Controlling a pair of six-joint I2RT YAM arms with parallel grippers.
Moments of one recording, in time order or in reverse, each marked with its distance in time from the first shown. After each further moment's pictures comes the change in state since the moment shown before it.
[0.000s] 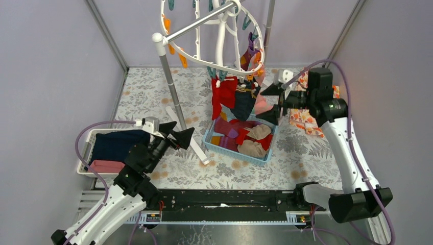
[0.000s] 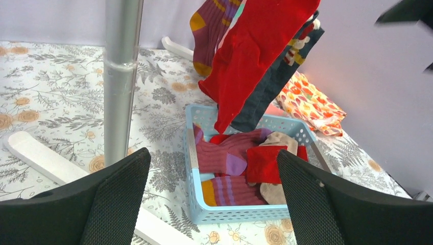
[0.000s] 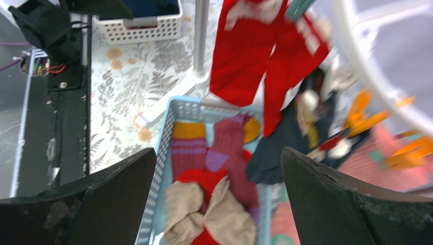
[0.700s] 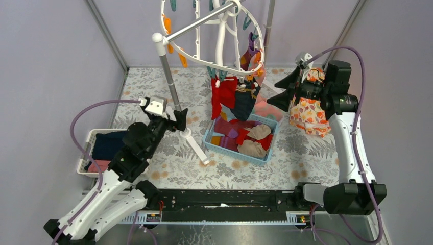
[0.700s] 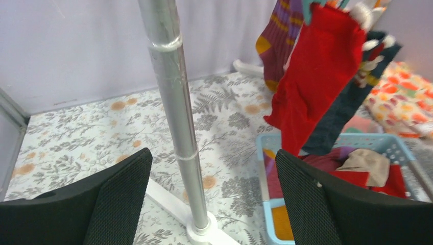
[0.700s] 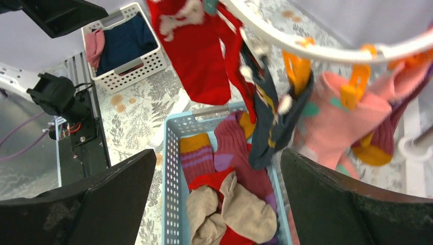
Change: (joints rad) left arm 0.004 0.241 0.382 -0.200 -0.158 0.328; right arm -0.153 0.064 0.131 0.115 -0.063 0.345
